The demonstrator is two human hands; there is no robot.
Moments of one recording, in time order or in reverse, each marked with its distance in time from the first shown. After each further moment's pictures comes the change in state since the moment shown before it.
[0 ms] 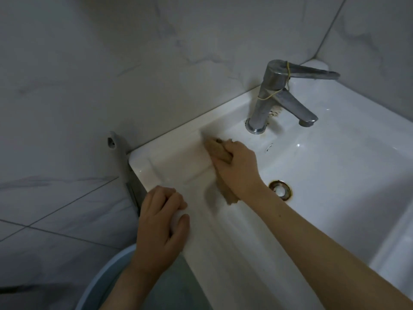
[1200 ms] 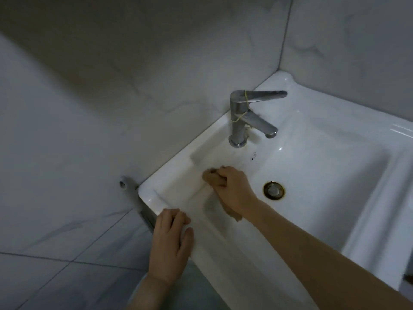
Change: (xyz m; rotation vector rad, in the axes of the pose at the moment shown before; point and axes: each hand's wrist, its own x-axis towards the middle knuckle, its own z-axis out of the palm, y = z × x) left_hand 0.001 0.002 -0.017 0.125 -0.184 0.033; right_hand -0.022 -0.003 -0.014 0.176 -0.084 0.162
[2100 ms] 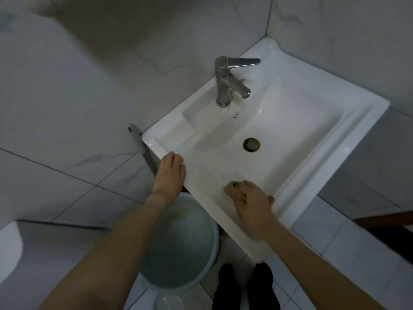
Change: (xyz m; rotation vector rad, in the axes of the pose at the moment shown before) left_hand -0.003 0.044 -0.015 0.312 -0.176 -0.086; right_hand -0.204 0.023 -0.054 -0.112 -0.081 0.105
